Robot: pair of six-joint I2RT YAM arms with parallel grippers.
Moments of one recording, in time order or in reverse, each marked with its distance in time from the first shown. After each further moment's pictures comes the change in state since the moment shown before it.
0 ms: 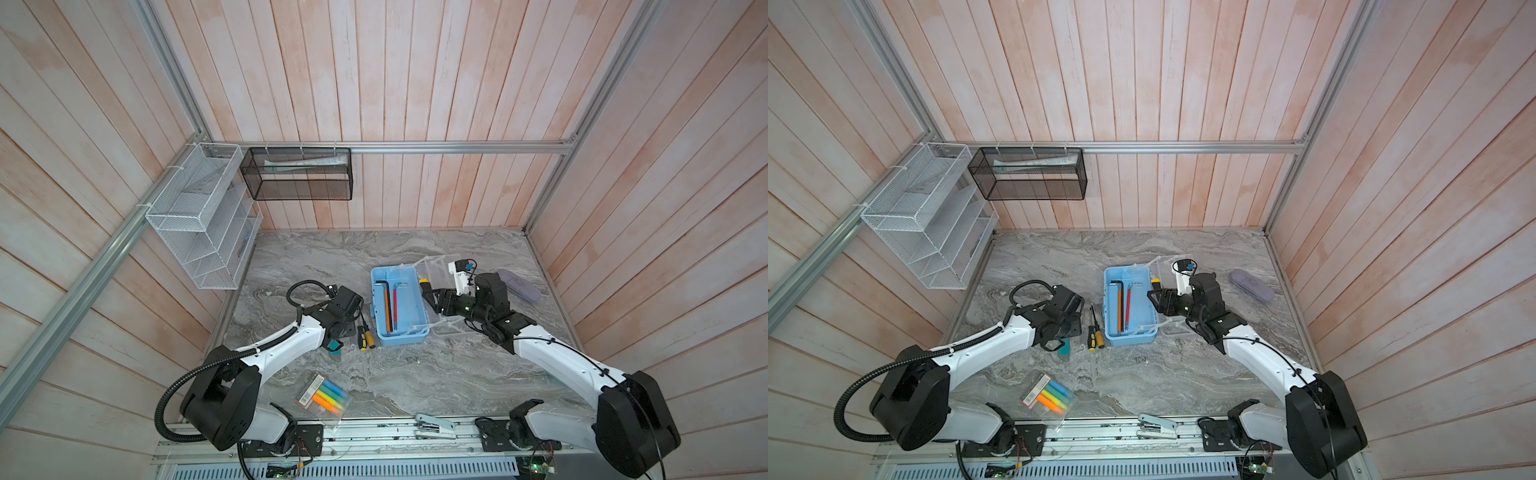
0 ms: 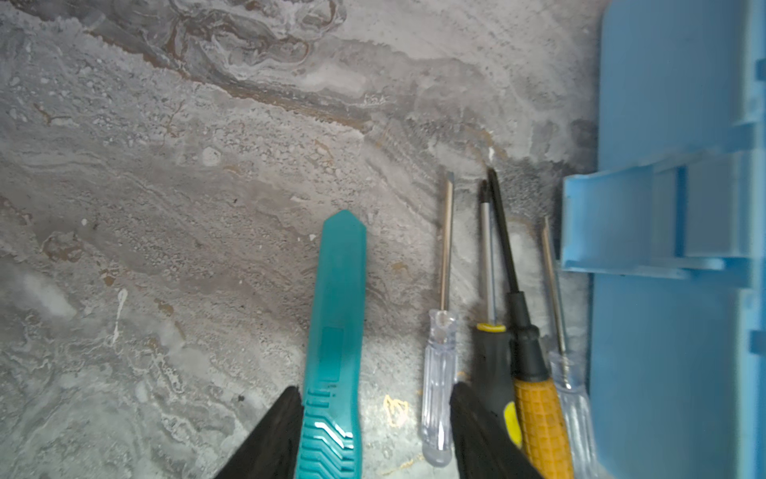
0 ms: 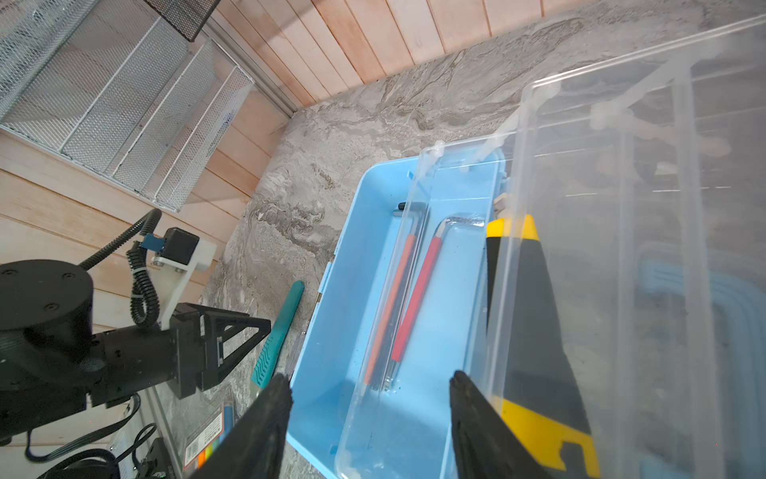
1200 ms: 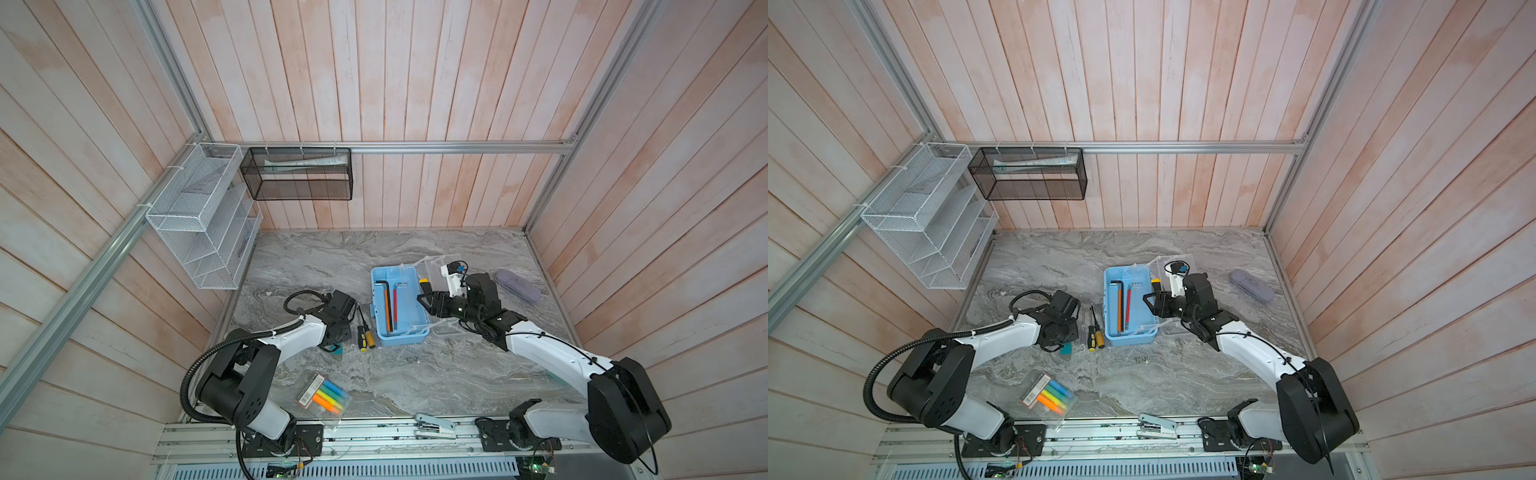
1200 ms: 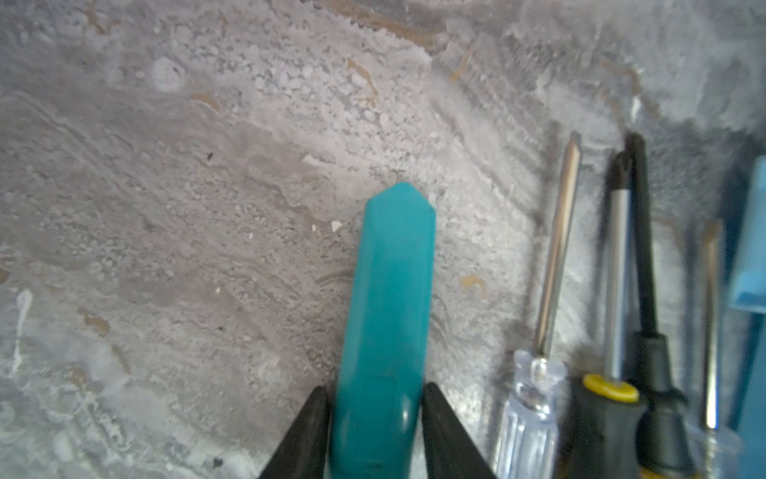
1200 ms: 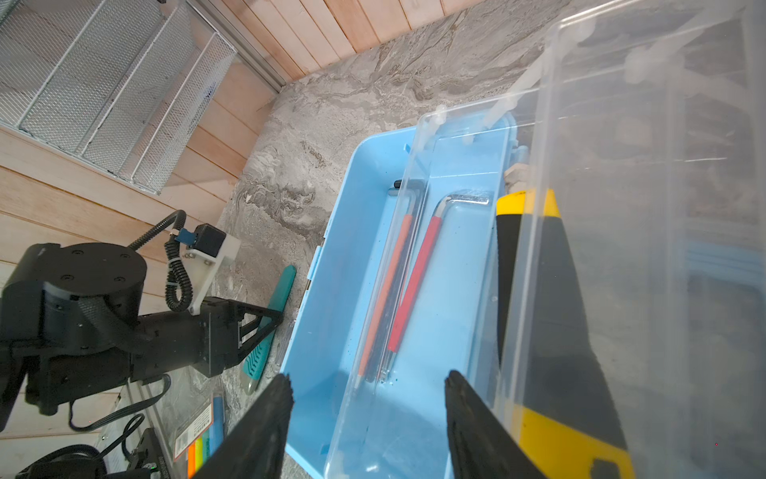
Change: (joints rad) left arm 0.075 0.121 -0.070 0.127 0.079 -0.001; right arm 0.026 0.068 0.011 0.005 0.019 -0.004
